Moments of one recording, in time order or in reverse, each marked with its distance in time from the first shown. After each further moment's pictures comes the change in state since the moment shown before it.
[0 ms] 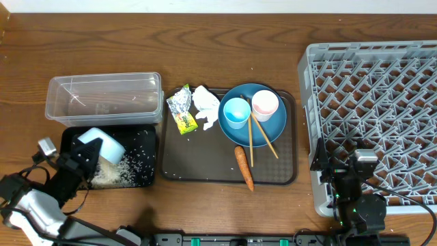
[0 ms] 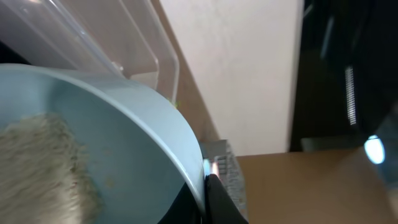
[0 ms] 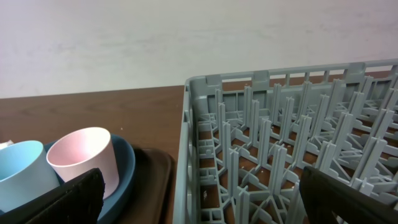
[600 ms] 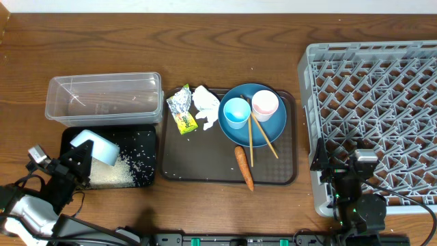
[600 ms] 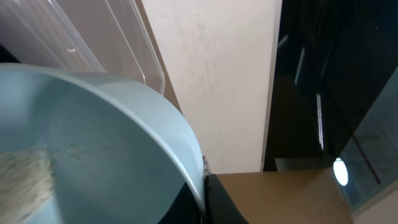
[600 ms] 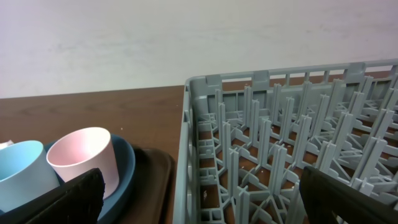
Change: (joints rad) left arm 0.077 0.018 0.000 -0.035 0.071 -0.011; right arm 0.000 0.000 0.000 0.000 0.000 0.000
